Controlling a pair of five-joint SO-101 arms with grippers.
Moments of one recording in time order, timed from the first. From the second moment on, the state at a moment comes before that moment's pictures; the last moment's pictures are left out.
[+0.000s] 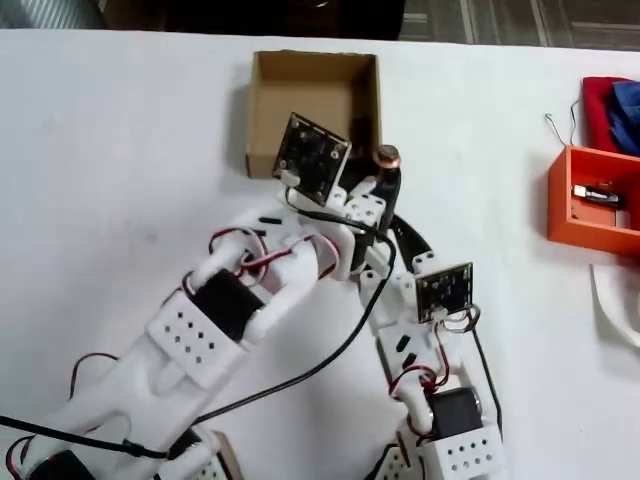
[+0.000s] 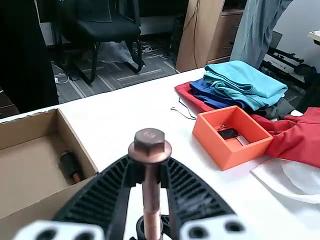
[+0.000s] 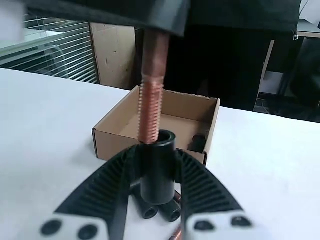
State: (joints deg) left arm 34.4 -37.4 34.6 26.8 11.7; right arm -19.0 -102.1 96.4 20.2 3.1
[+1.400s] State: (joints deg) left arm 33.7 -37.1 42.0 19.6 15.0; right arm -19.0 -102.1 96.4 20.2 2.9
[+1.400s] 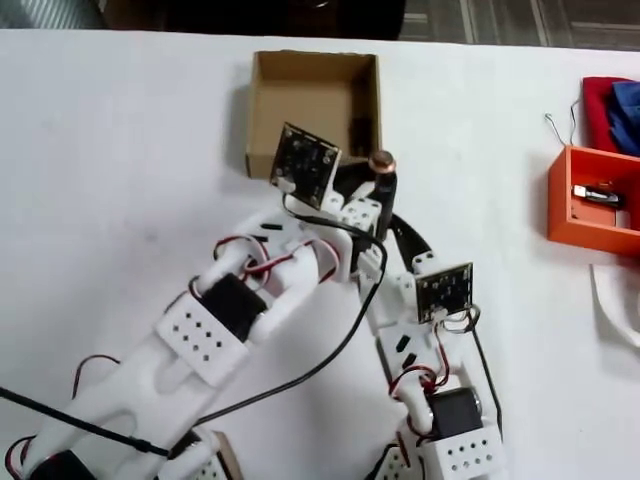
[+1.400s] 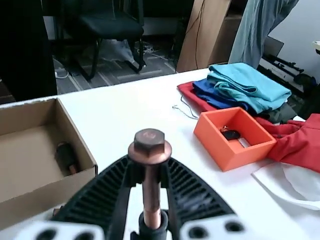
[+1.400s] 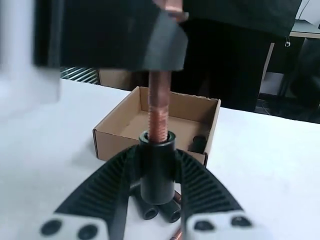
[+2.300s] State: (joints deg) left arm 33.9 -37.2 44.0 27.0 15.1; right arm -19.2 -102.1 96.4 20.2 -0.5
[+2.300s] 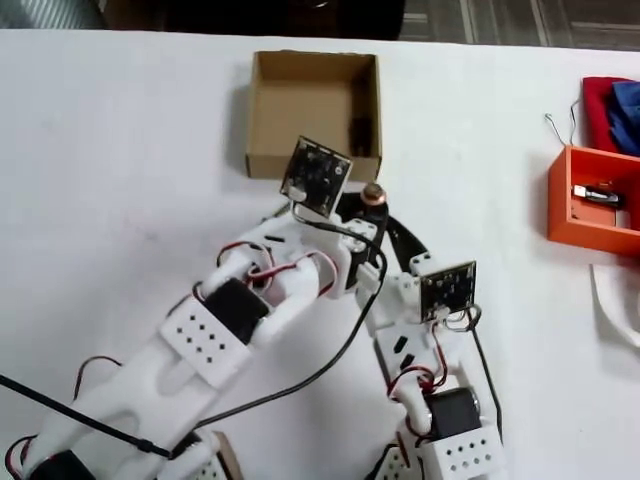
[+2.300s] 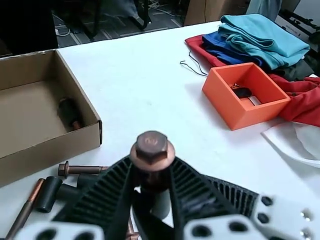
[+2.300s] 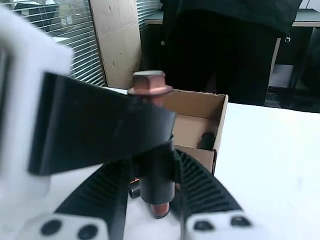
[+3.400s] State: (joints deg) left arm -5.4 -47.7 30.5 66.0 12.7; right arm -16.3 -102.1 95.7 22.9 -1.0
